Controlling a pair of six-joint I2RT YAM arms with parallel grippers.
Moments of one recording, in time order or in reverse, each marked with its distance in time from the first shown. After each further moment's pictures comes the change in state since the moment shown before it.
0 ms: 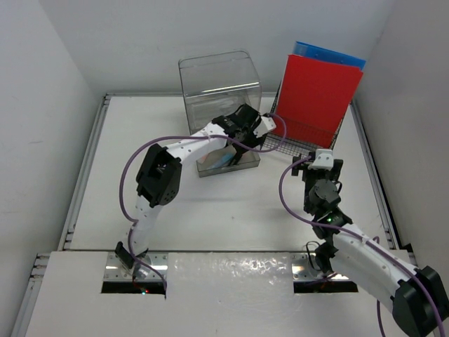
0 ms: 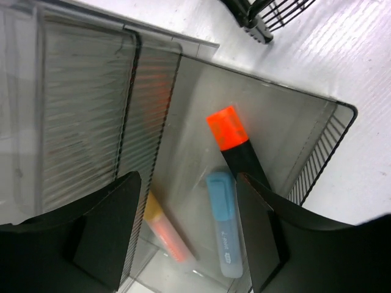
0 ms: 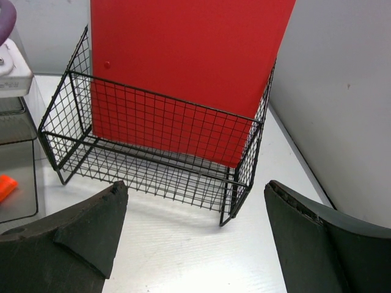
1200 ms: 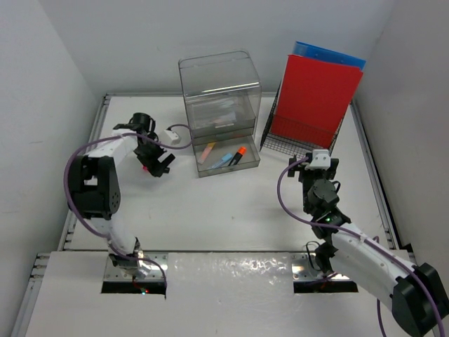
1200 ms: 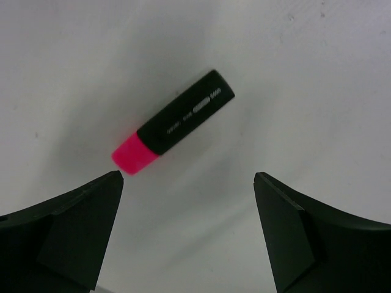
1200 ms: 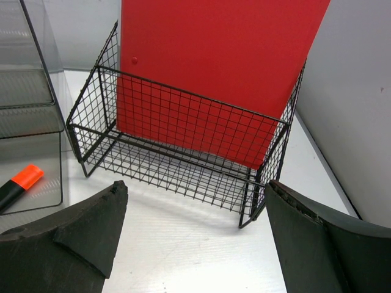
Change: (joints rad) left arm 0.698 -0.480 -0.704 -0.167 0.344 0.333; right arm 0.000 0.026 -0.011 0.023 -0.080 0.032
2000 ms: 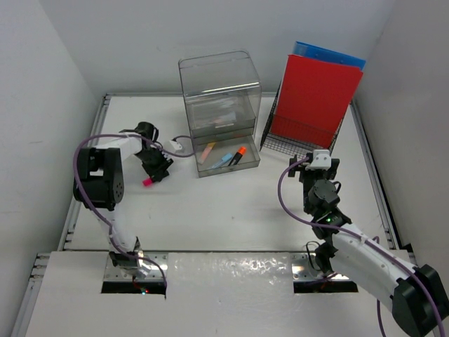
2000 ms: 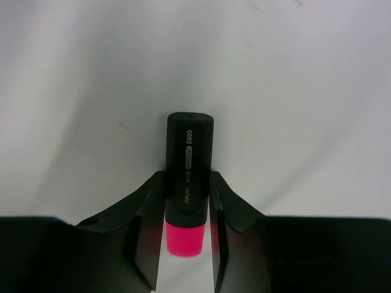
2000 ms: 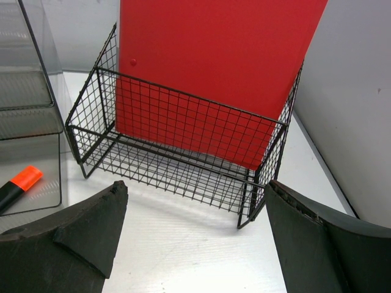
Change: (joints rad) left arm -0.004 0.146 -0.029 0.084 0.077 0.085; right arm 0.000 -0.012 0.000 -0.007 0.002 -0.005
